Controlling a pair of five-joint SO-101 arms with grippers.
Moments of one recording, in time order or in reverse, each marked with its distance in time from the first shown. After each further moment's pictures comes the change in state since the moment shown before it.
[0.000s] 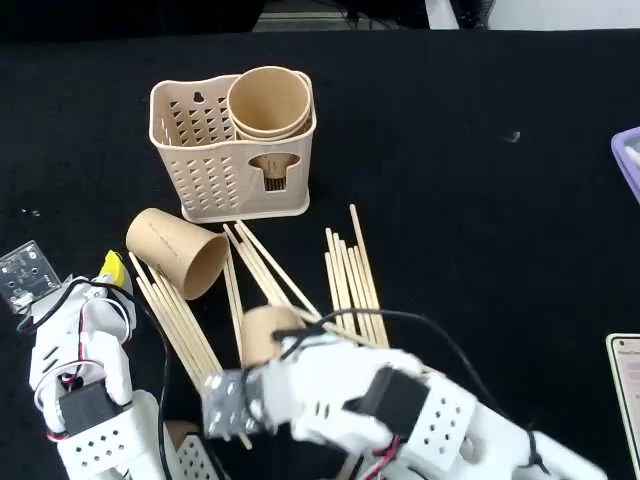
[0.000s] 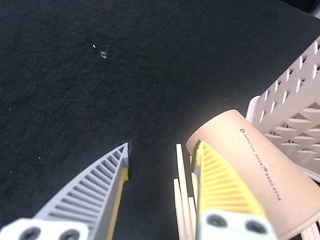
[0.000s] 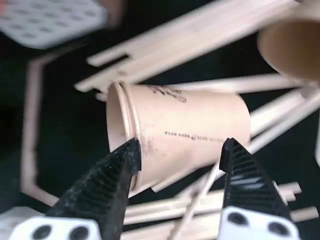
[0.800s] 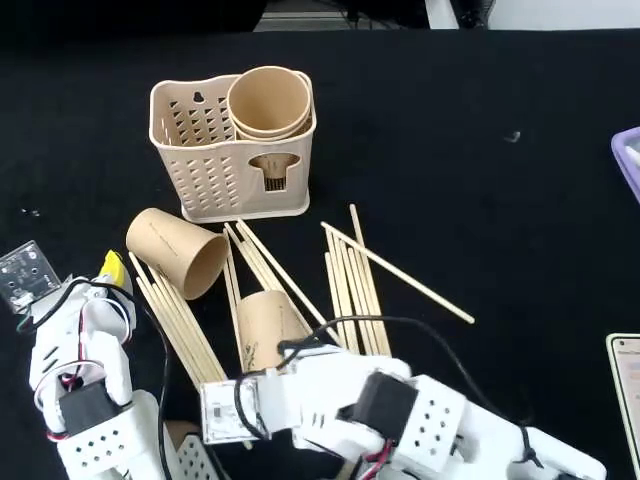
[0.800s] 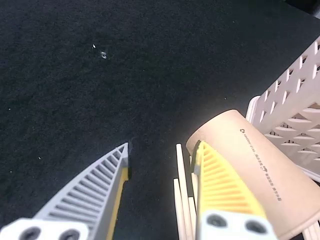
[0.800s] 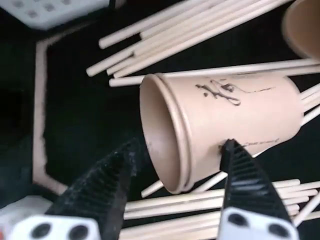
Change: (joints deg) left arm 0.0 0.0 0.0 0.0 0.0; right arm -4.0 0.0 3.3 0.2 -3.9
